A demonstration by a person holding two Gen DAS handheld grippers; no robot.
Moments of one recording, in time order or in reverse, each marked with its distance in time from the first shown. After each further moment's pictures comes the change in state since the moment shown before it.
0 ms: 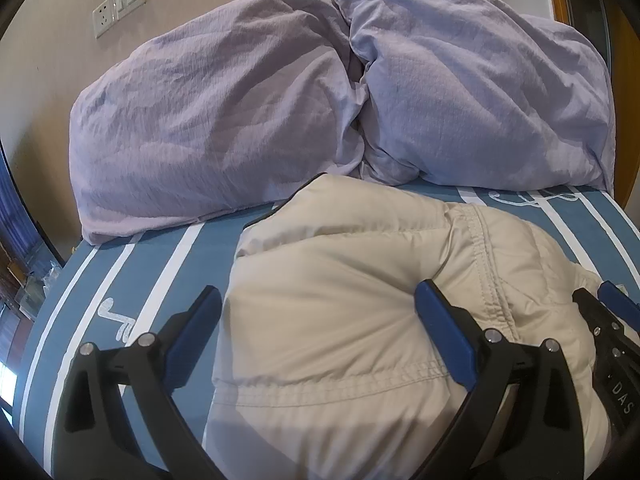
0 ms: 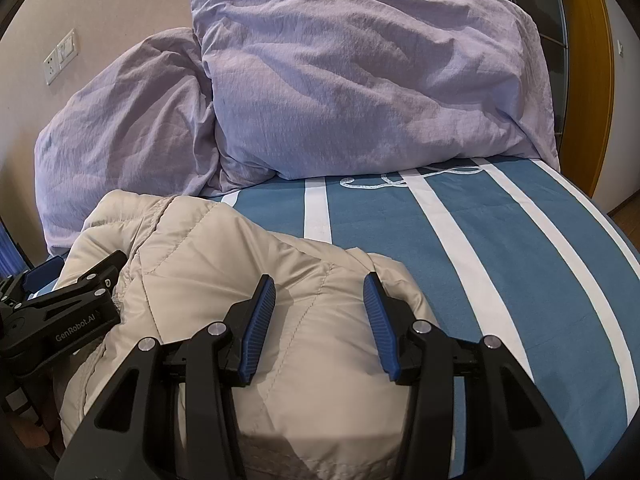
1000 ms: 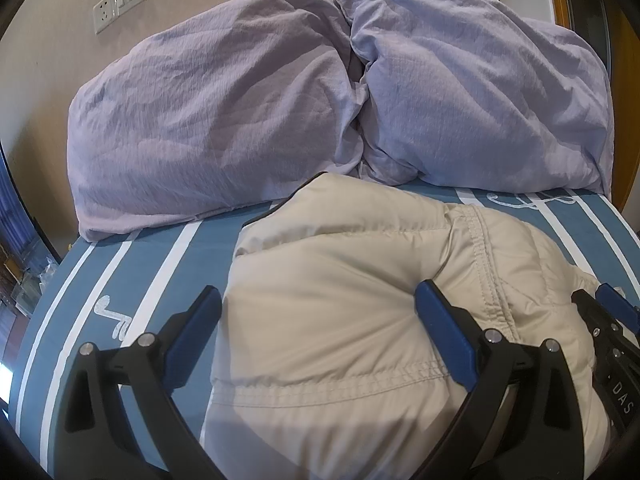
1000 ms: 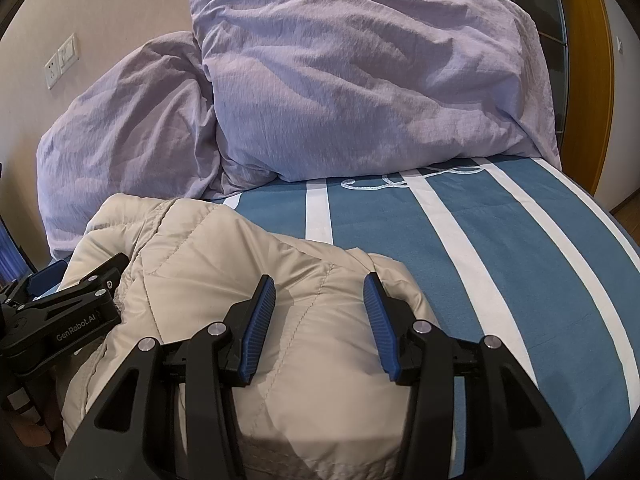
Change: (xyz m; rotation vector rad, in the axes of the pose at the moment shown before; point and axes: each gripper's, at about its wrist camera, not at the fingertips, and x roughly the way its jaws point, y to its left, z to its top) left arm 0.000 0.001 -0.001 -0.008 -0.003 -0.008; right arm 0.000 -0.001 -0.001 0.002 -0.006 0.001
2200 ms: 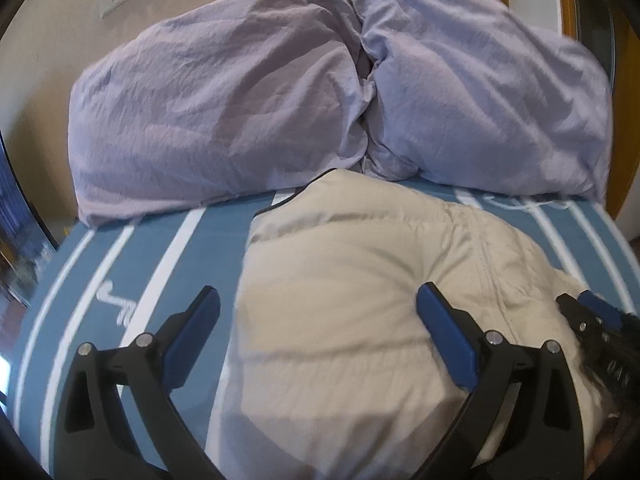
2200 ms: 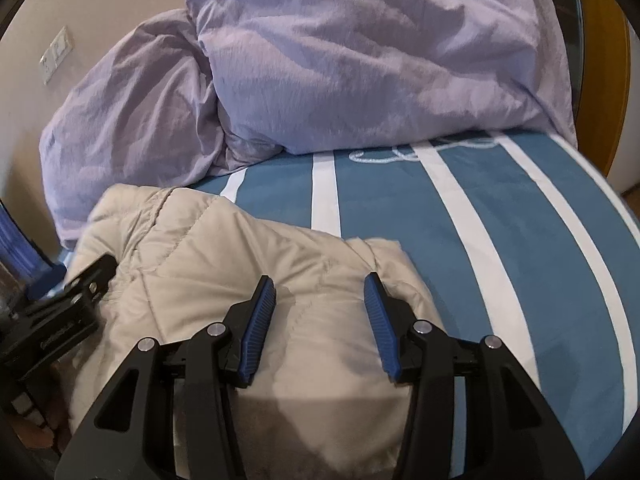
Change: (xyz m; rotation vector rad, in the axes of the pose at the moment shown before) left arm -0.018 0.020 -0.001 -0.060 0.043 -0.056; right arm -0.006 -0.012 0.017 0.074 0.159 0.095
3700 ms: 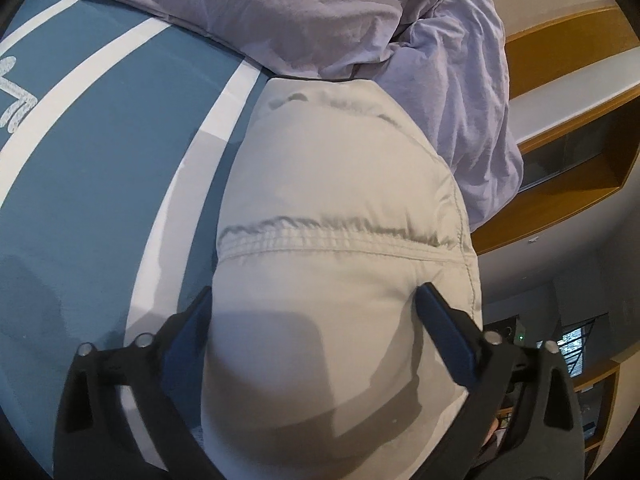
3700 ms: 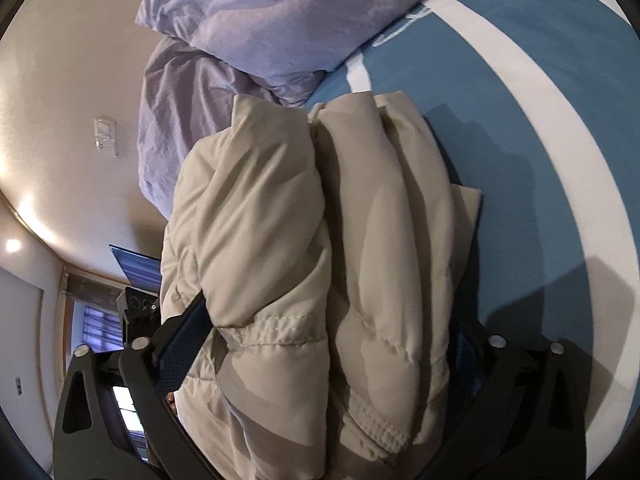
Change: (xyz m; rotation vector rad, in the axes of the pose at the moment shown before) left arm 0.039 0.106 -0.047 -0.537 0.313 -0.705; right arm 0.024 -0.066 -0.030 0.356 0.289 0.570
